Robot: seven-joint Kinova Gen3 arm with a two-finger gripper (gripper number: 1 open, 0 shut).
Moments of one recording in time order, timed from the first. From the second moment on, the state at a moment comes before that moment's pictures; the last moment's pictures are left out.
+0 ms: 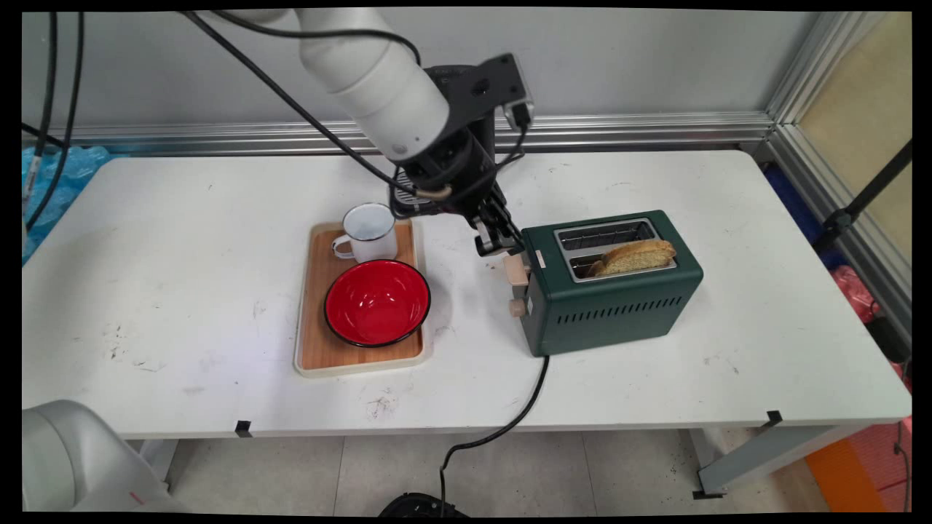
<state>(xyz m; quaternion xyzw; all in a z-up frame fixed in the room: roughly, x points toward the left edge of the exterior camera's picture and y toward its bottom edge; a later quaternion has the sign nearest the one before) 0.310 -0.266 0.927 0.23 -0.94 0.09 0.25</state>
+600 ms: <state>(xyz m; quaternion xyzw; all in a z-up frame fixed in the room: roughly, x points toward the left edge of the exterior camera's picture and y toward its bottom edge) 0.293 -0.272 0.898 0.23 -0.94 0.08 0.23</state>
